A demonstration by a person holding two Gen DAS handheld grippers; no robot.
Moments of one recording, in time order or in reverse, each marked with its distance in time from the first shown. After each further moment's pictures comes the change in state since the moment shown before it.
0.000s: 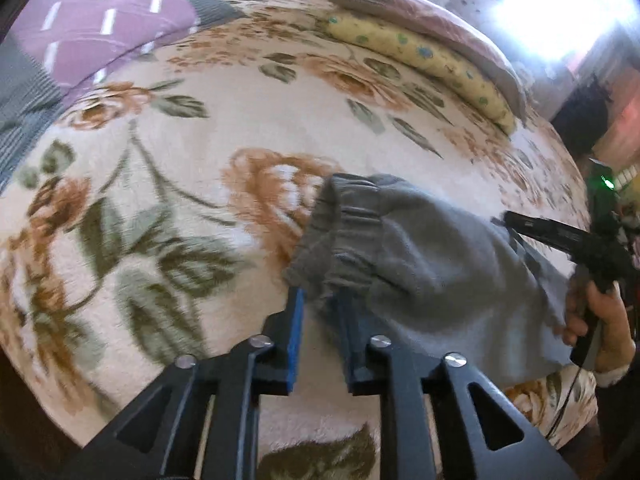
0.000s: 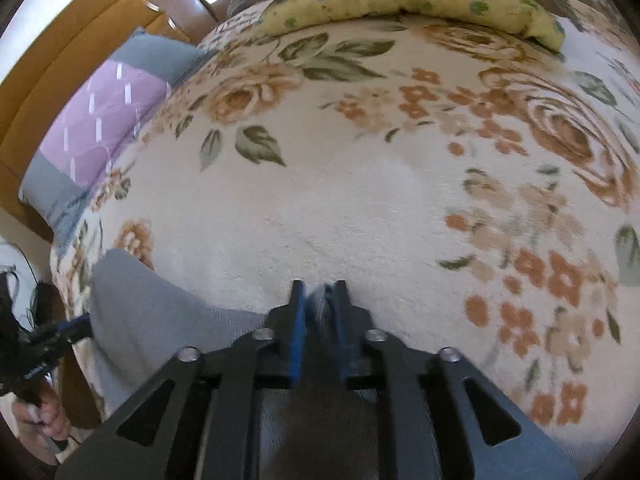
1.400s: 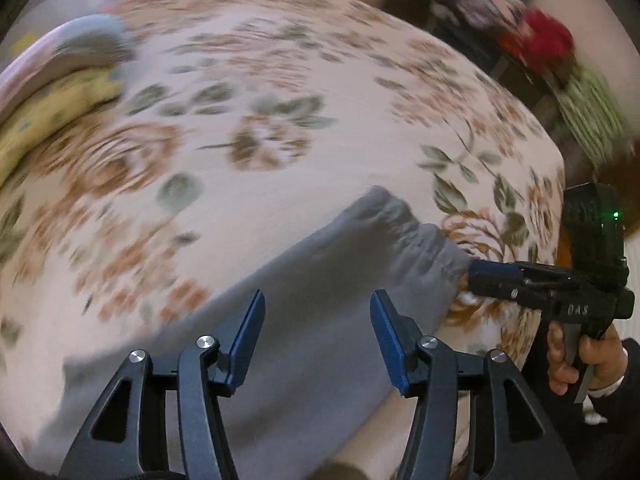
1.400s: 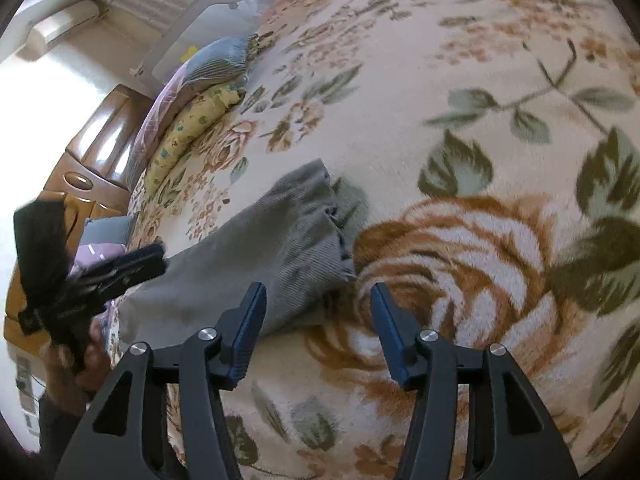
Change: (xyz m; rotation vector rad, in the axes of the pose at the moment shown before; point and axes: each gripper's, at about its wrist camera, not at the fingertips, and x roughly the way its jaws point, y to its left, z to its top) left arm 0.069 -0.430 -0.035 0.925 0.276 -0.405; right arm -0.234 -0.225 -0.240 0.617 -0.279 -0.026
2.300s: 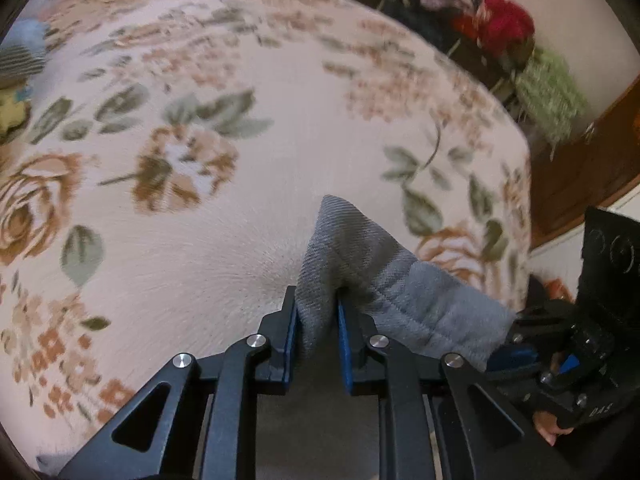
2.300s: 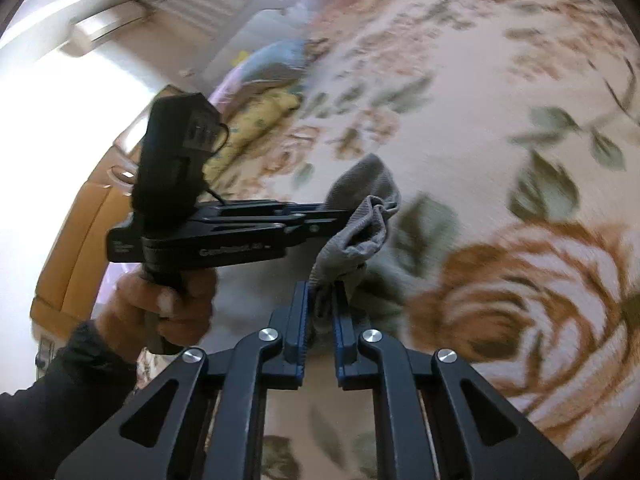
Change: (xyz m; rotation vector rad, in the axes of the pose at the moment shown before) left arm 0.029 0.005 0.027 0.039 0.010 -0.197; right arm -0.001 0.053 0.001 -0.135 -0.055 0.196
